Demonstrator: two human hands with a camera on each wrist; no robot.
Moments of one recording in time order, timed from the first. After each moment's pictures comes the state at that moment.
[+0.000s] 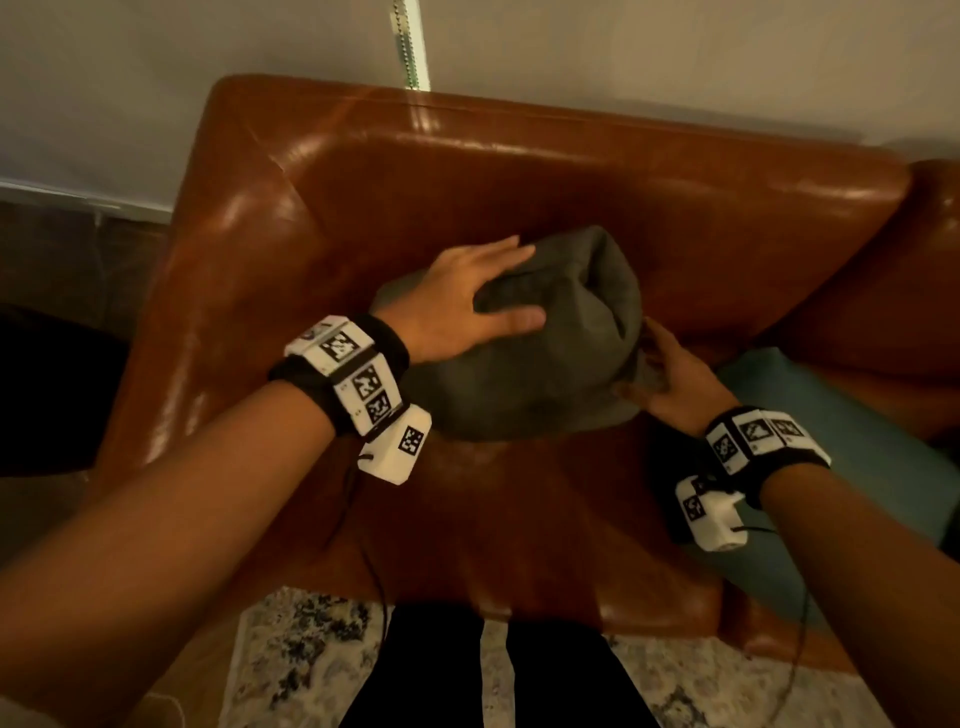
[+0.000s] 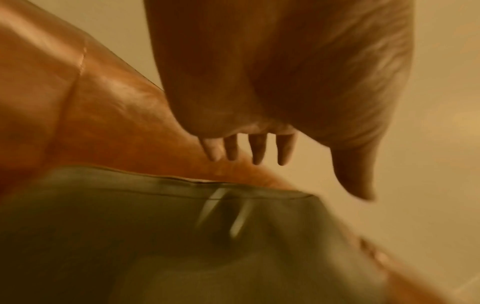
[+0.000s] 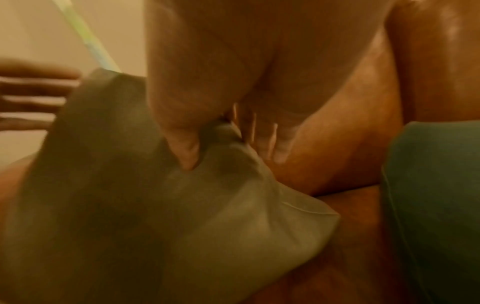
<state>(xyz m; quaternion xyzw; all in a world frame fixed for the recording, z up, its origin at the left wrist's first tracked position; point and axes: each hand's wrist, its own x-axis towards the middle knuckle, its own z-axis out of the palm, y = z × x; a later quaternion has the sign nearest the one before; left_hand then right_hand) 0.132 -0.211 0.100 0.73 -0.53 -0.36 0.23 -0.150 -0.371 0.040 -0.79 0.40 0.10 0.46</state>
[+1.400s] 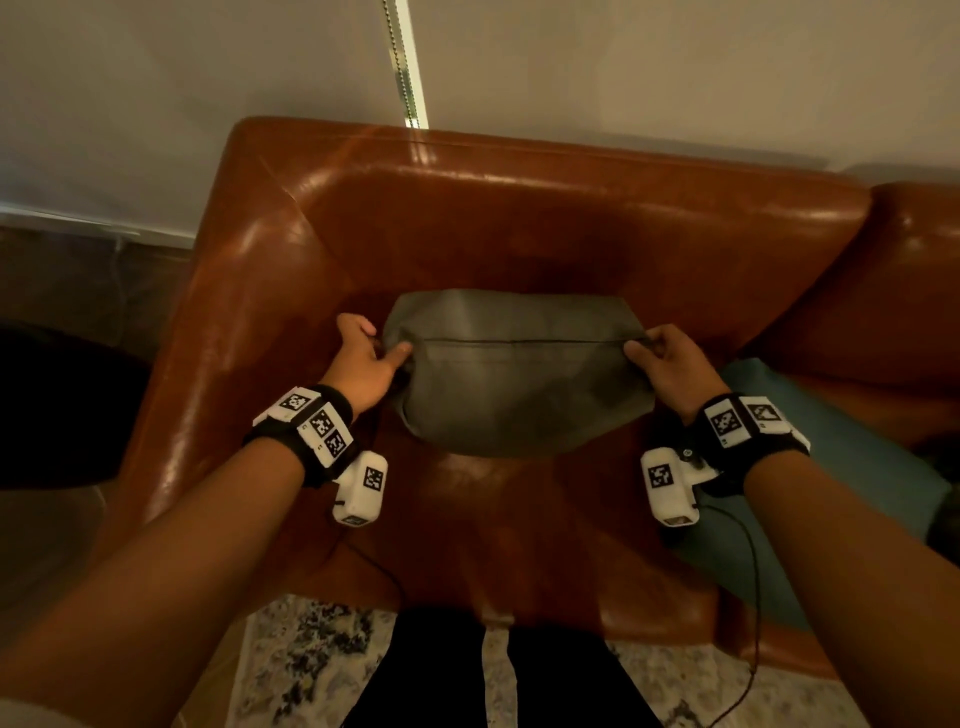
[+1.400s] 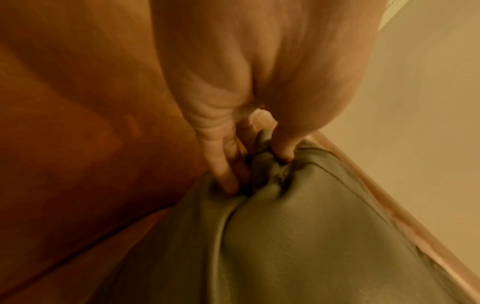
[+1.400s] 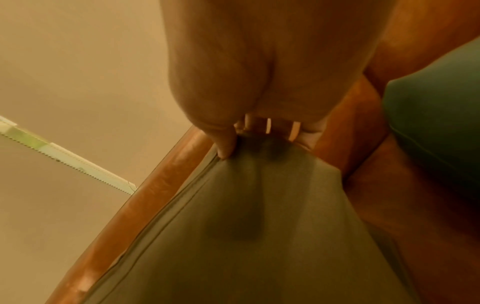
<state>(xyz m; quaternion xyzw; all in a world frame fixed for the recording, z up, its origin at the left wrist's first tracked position) 0.147 -0.131 0.051 0.82 -0.11 -0.40 0.39 -0.137 -0.383 0.055 -0.70 0.51 0.01 0.50</state>
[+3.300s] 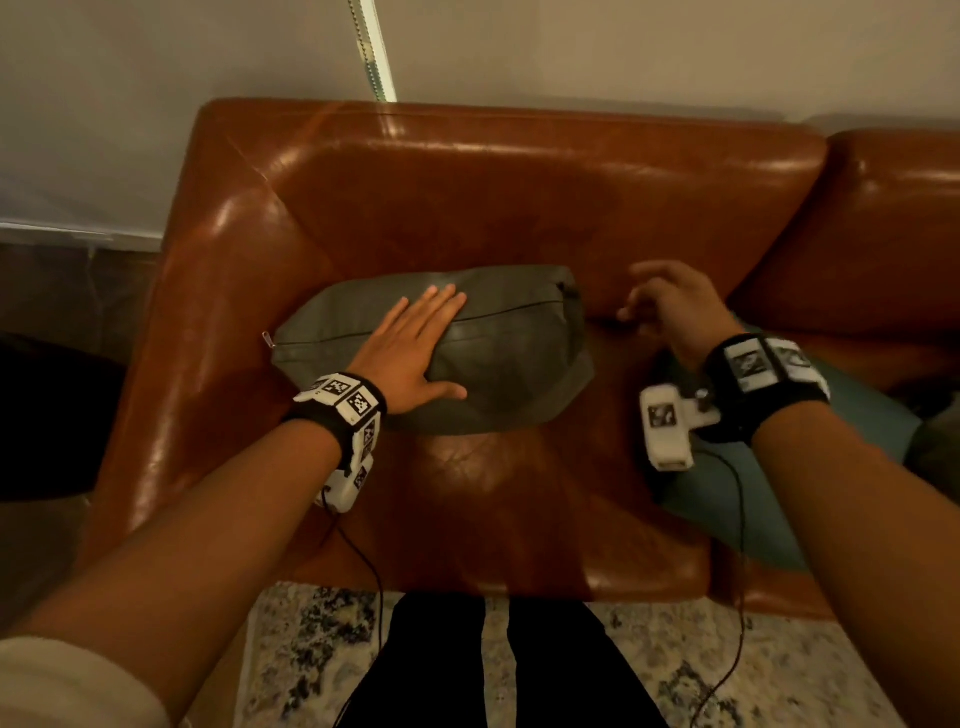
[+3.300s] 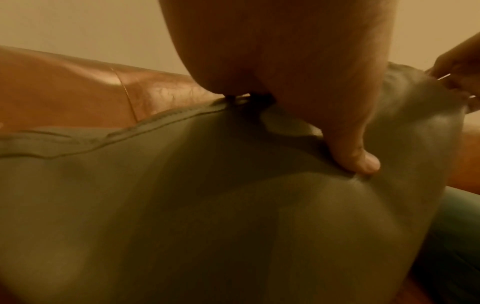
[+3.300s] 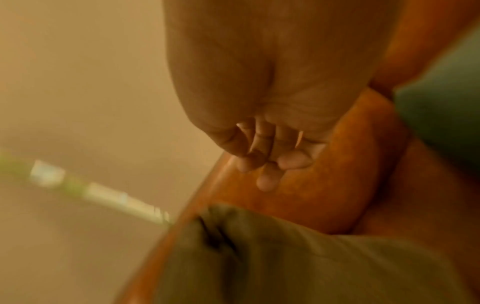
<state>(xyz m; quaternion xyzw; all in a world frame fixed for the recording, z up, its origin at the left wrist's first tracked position) 0.105 -0.137 0.034 0.75 -0.62 -0.22 0.04 -0.144 -0.368 0.108 -0.59 0.55 -0.12 0.58</state>
